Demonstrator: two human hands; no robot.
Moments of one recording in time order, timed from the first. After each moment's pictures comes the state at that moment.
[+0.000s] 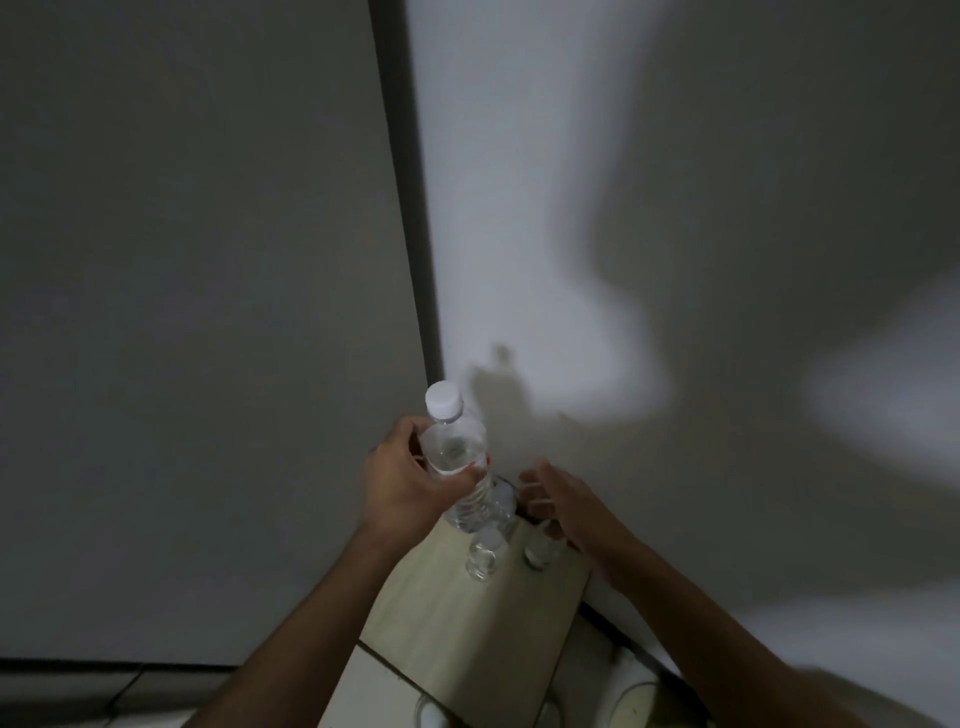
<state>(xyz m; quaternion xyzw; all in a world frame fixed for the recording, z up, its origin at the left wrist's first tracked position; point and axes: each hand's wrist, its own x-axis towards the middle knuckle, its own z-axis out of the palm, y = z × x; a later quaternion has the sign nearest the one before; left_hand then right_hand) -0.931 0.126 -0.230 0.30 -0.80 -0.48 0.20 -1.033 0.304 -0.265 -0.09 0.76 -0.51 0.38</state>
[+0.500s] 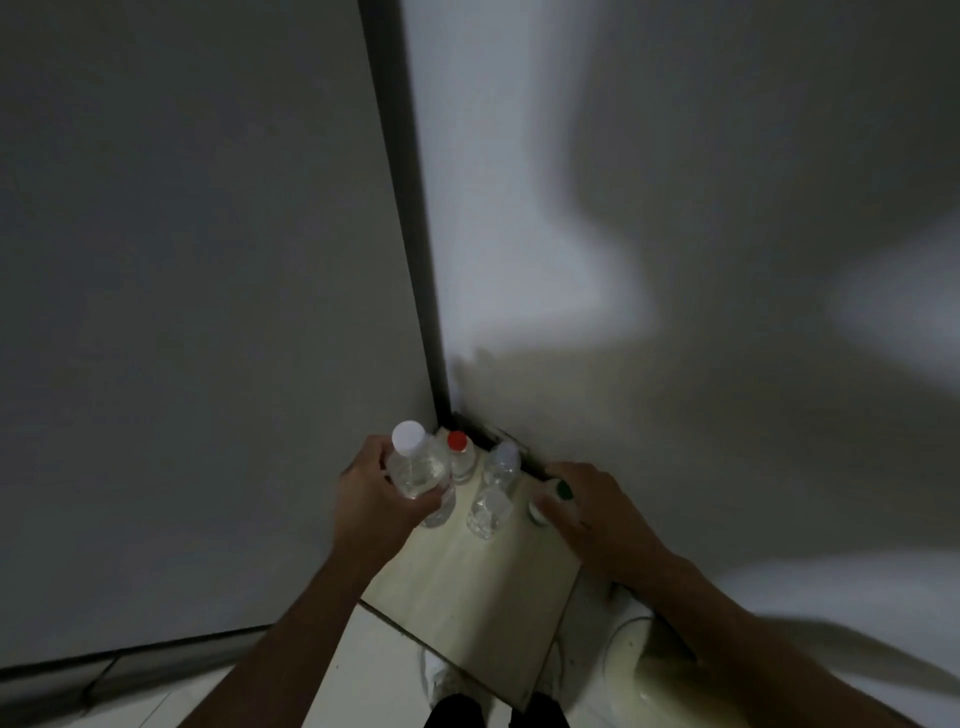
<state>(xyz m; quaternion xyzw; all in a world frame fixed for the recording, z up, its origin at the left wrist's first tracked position) -0.904 0.099 -0.337 0.34 -0.82 -0.43 0.14 -1.027 0.335 -0.329 -0.27 0.90 -0.24 0.26</state>
